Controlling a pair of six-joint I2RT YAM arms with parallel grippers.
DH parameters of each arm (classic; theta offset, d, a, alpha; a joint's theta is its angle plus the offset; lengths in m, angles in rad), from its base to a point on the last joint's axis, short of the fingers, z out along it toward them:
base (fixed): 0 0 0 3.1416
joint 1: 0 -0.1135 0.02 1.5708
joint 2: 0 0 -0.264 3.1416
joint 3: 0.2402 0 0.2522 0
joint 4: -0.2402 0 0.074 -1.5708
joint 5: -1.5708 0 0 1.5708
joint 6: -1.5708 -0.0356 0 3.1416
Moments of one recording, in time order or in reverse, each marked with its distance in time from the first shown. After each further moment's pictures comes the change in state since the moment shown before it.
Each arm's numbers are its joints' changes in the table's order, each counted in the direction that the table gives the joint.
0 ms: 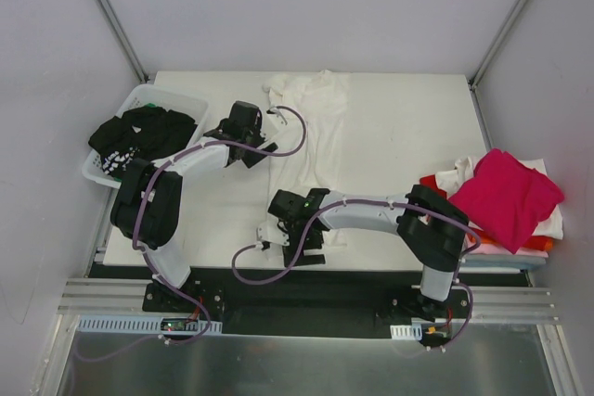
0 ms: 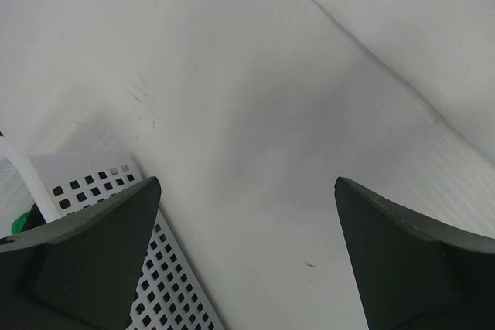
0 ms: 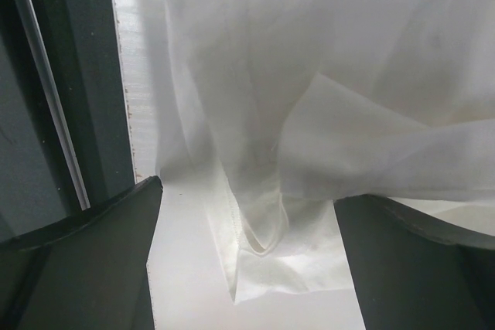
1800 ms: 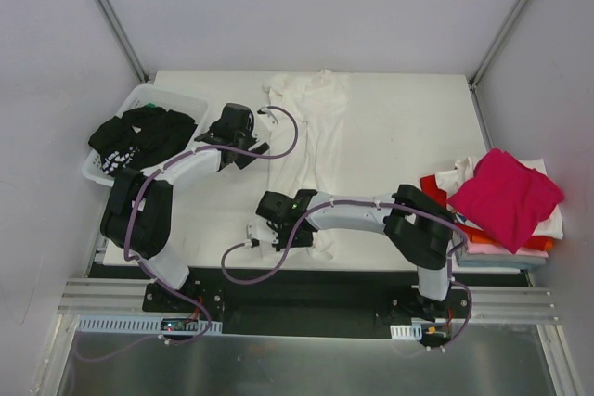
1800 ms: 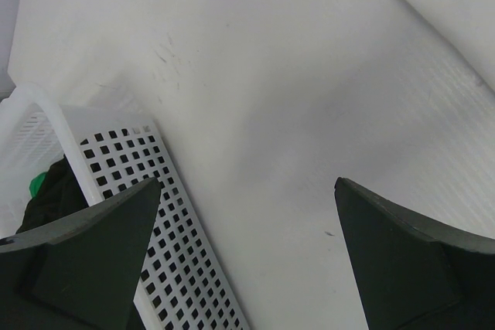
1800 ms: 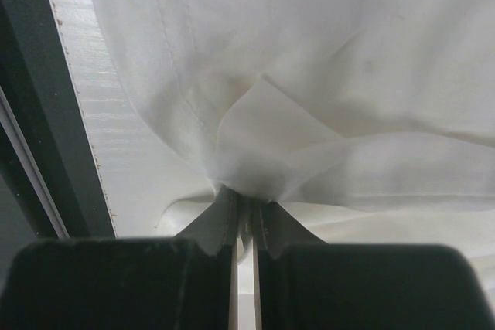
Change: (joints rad) left arm -0.027 -0.082 -0.064 0.007 0.052 -0.004; right arm -0.035 0.086 0.101 0.008 -0.089 -0.047
